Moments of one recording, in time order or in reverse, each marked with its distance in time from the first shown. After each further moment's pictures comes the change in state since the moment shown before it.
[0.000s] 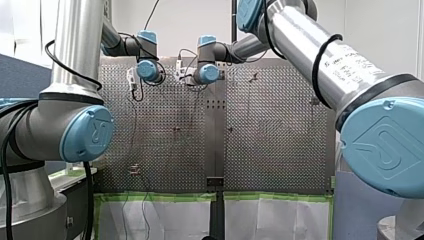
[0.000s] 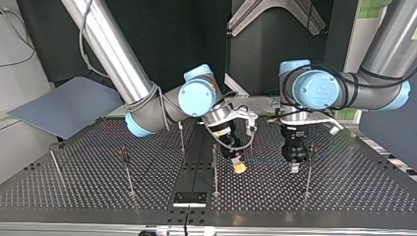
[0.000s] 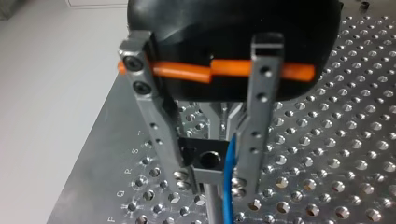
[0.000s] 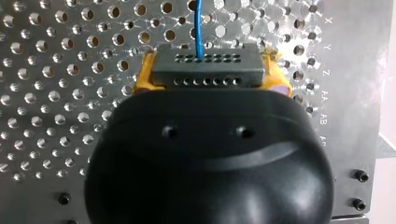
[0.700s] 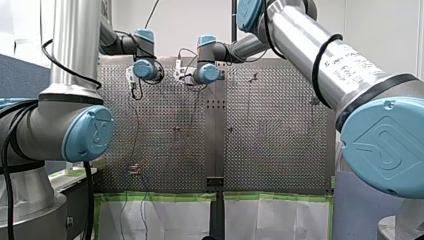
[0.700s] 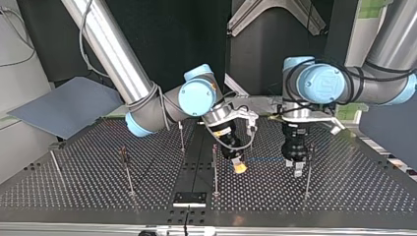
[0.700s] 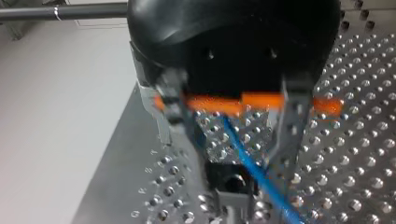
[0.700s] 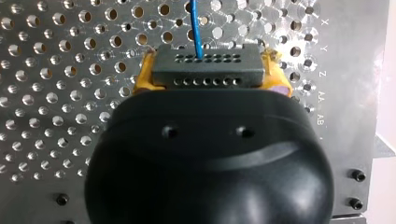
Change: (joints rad) left arm 0.014 0.025 -0.027 0.032 0.069 -0.005; right arm 0.001 -0.001 0.000 -0.003 0.003 0.000
